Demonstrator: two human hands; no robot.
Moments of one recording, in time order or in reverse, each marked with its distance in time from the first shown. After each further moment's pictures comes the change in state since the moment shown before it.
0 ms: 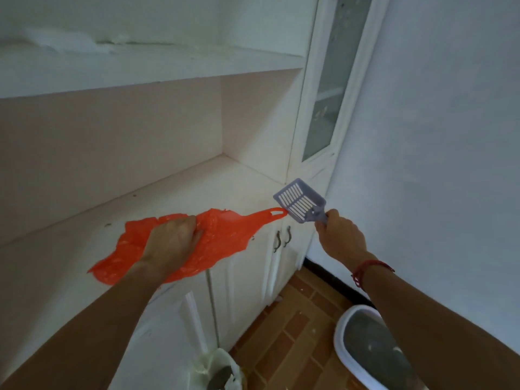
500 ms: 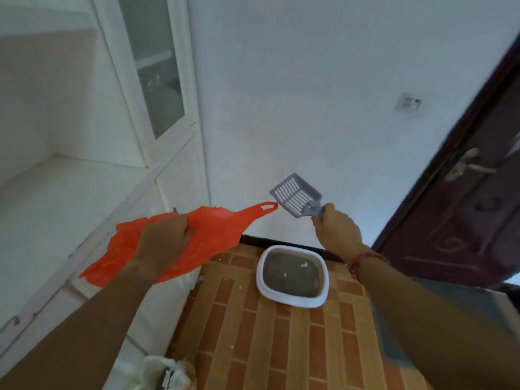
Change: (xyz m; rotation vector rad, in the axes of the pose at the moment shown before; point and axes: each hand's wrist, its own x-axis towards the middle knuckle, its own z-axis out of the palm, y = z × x) left_hand 0.005 0.206 0.068 -0.213 -0.116 0.435; right_hand -0.174 0.195 -0.089 -0.112 0.138 0.514
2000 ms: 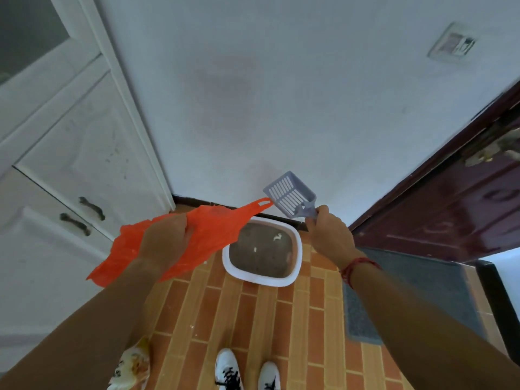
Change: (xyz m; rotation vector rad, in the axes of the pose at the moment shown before) left_hand 0.175 0.090 0.221 -0.098 -0.217 -0.056; right_hand 0.196 0.147 0.097 0.070 -0.258 0.178
